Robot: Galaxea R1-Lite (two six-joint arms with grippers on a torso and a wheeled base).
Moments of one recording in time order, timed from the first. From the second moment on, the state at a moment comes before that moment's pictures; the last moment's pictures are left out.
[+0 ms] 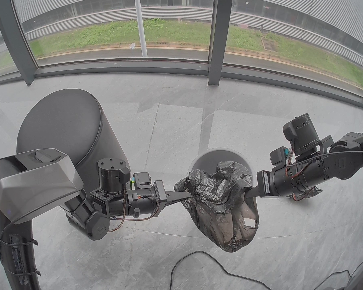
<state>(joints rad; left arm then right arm) -0.45 2.23 -0.81 -1.16 -0.77 -0.99 0.43 1.79 -1.04 0.10 0.30 0.39</state>
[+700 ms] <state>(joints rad) -0.43 2.36 -1.04 -1.14 -0.77 -1.02 0.29 2.06 -1.32 -0.11 0.16 0.12</state>
